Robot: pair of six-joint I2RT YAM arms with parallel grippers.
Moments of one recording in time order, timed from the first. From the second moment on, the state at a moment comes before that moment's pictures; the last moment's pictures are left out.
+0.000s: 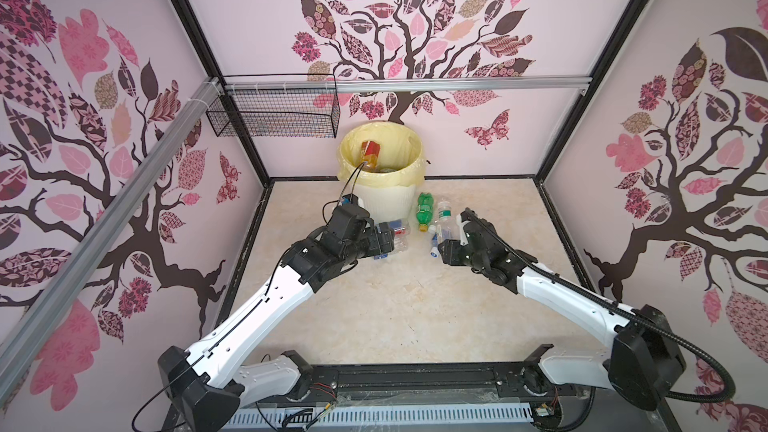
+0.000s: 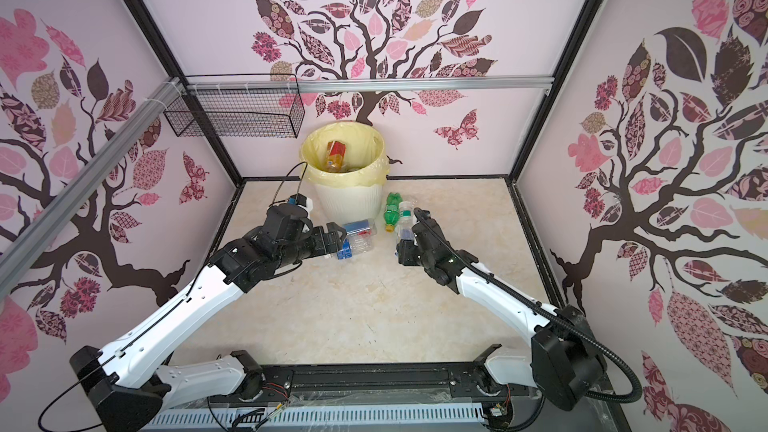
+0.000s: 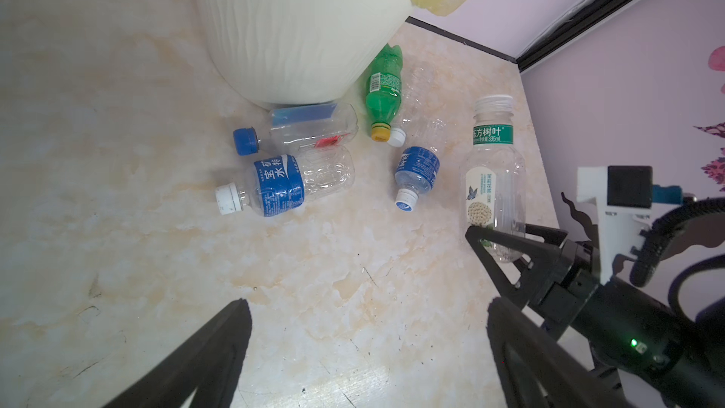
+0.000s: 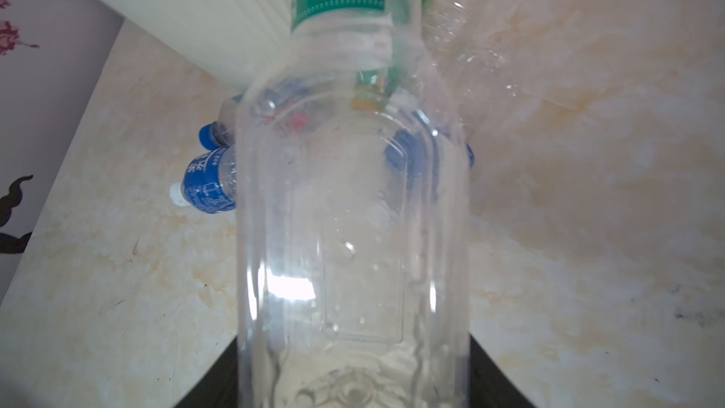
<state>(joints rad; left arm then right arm) -0.66 1.19 1.23 -0.72 -0.09 -0.71 0.61 1.27 0.85 -0.25 0.06 0.50</state>
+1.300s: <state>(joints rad) -0.57 1.21 1.09 -0.45 0.26 -0.90 0.91 1.27 0.88 -0.05 0.02 0.40</state>
